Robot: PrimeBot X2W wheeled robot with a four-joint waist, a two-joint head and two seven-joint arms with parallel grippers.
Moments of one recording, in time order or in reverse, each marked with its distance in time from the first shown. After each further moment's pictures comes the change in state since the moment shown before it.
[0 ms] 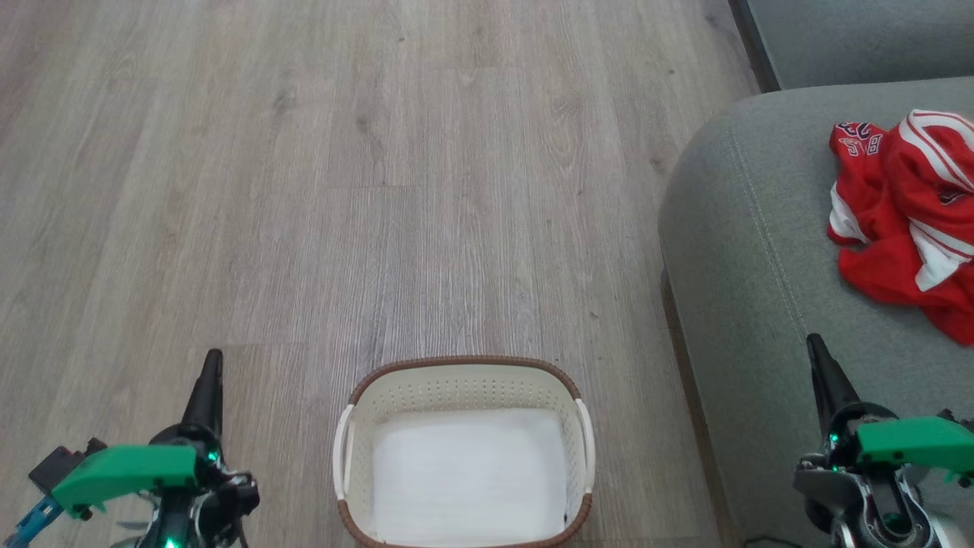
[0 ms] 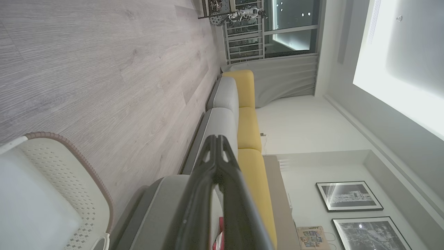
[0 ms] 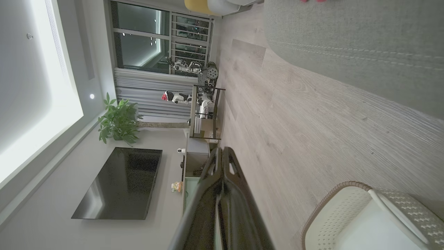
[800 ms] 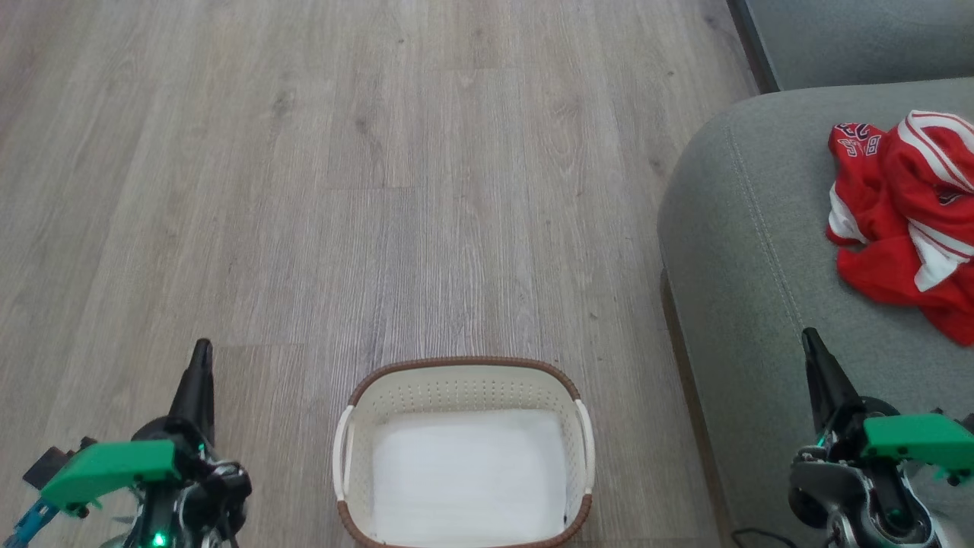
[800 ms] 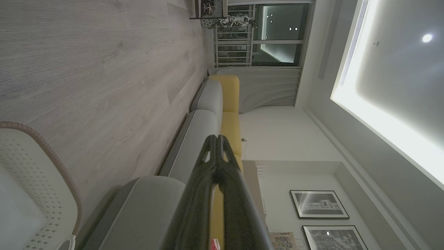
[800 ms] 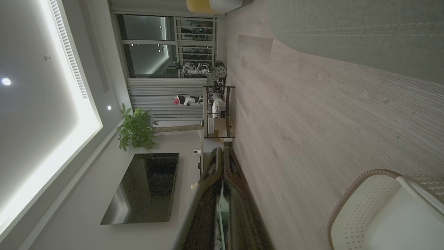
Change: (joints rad) left arm -0.018 -0.004 0.030 0.005 -0.124 -0.019 0.034; right arm -0.016 0.021 -0.018 0.007 0.105 0.000 0.037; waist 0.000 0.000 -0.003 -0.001
